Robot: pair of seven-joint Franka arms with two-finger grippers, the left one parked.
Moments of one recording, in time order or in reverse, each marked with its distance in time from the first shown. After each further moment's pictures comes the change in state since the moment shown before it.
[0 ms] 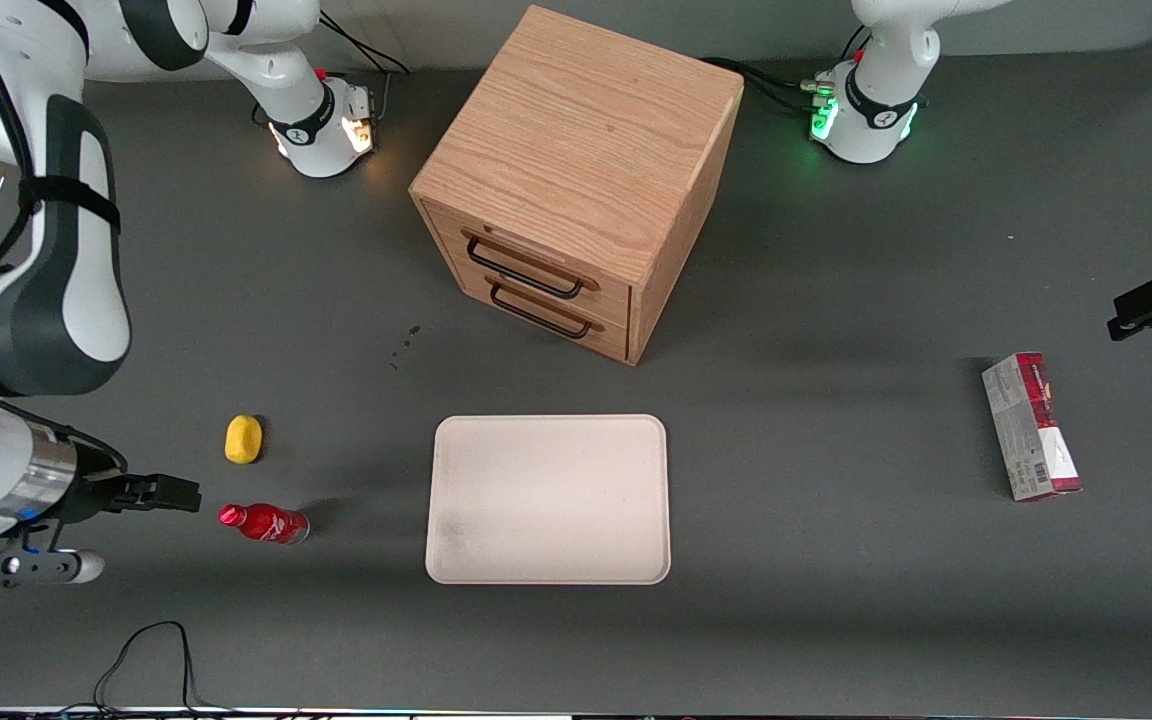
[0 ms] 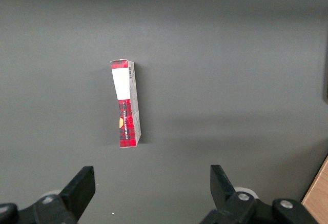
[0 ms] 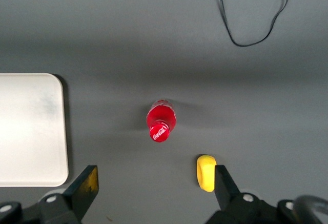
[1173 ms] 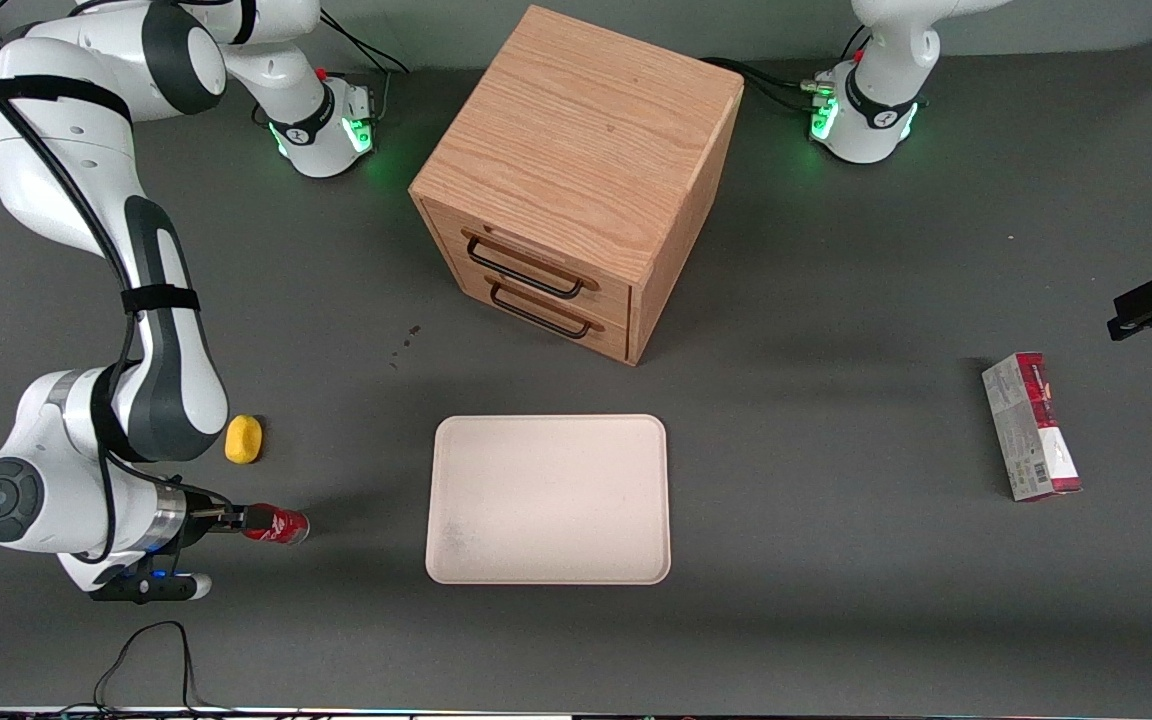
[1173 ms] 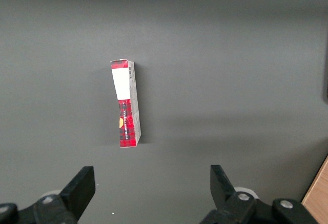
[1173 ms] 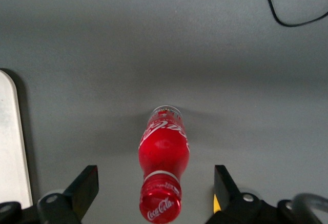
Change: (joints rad) arm 0.001 0.120 0.006 -0.134 0.010 0.201 0.000
